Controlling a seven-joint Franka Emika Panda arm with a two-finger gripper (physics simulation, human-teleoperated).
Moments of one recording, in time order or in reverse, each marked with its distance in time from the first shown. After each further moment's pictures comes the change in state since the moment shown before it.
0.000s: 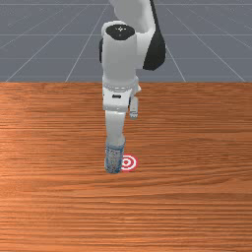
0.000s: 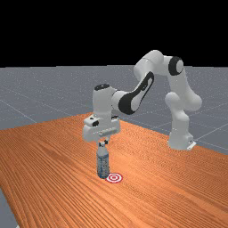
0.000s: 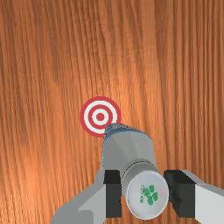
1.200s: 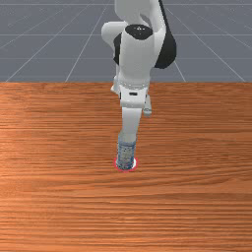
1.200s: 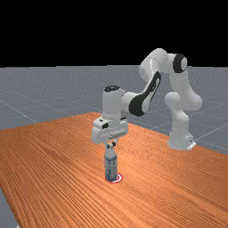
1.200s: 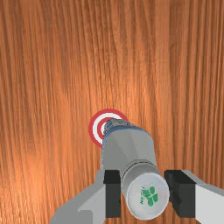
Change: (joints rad) arm 0.053 -0.057 0.010 -0.101 -0.040 0.045 0.055
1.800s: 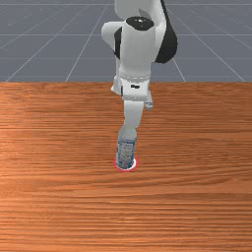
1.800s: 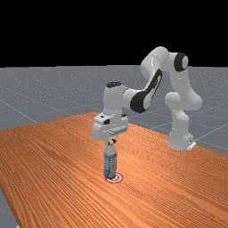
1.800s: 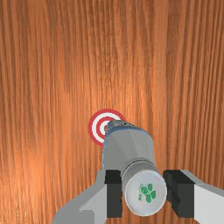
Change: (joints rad) arm -0.003 -0.037 0.007 -0.018 -0.006 0.007 -0.032
